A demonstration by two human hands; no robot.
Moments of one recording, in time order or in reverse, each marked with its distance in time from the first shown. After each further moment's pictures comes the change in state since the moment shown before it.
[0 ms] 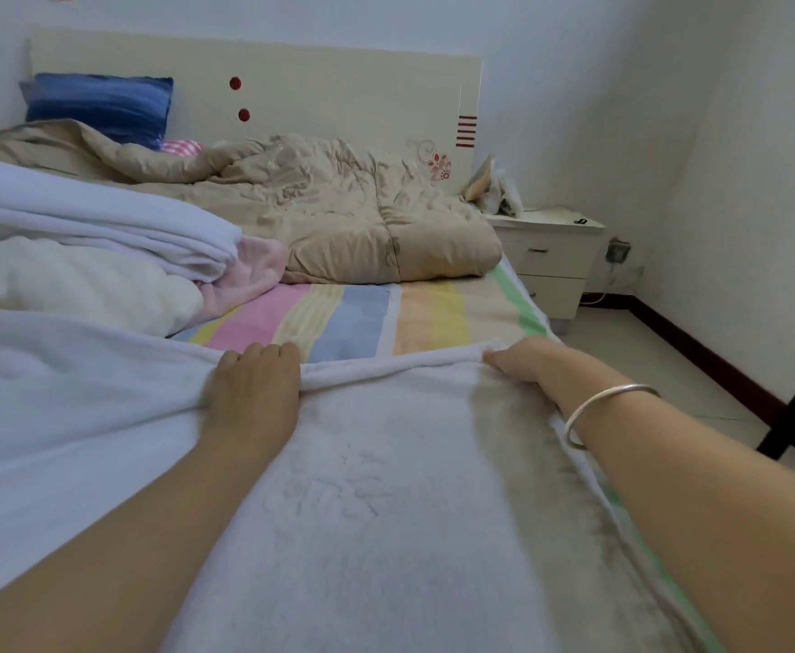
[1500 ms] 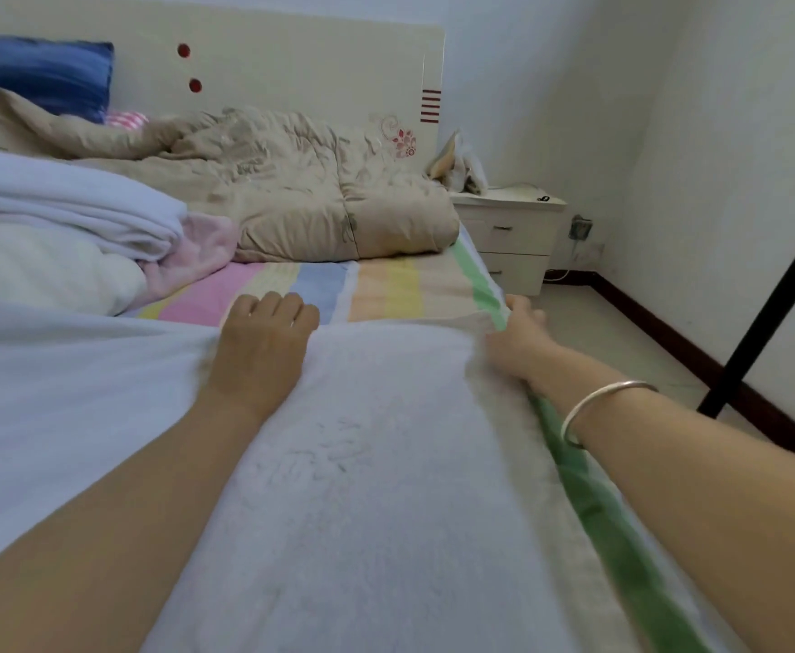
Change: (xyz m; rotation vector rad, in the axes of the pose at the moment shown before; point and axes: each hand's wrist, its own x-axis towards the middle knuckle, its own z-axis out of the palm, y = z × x) left_hand 0.028 0.037 0.013 0.035 0.304 0.259; right_hand 0.010 0.056 -0.001 0.272 0.224 -0.203
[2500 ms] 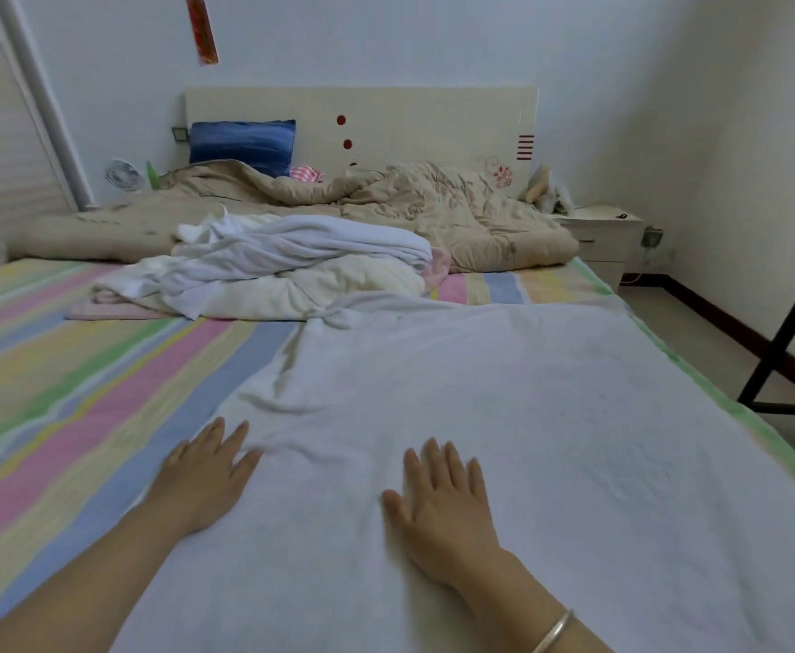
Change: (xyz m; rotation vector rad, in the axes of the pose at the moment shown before) left_hand -0.375 -0.338 -0.356 -0.213 -1.048 -0.450; right_hand -0.577 -0.225 0.167 -0.509 -0.347 -0.383
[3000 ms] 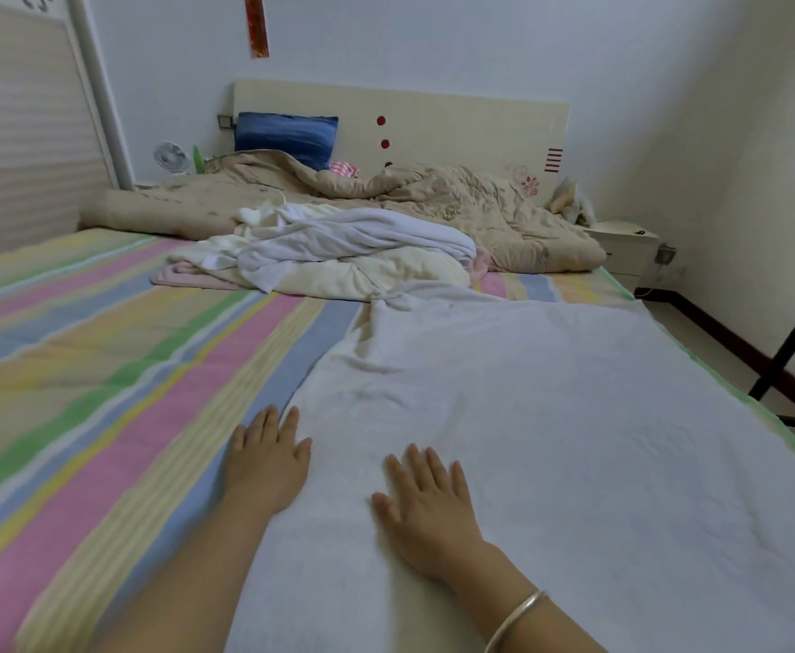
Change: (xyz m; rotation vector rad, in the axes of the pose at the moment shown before) left_hand -0.075 -0.042 0.023 0.003 0.055 -0.102; right_hand -0.069 -0.121 0.034 -0.026 -0.101 -0.089
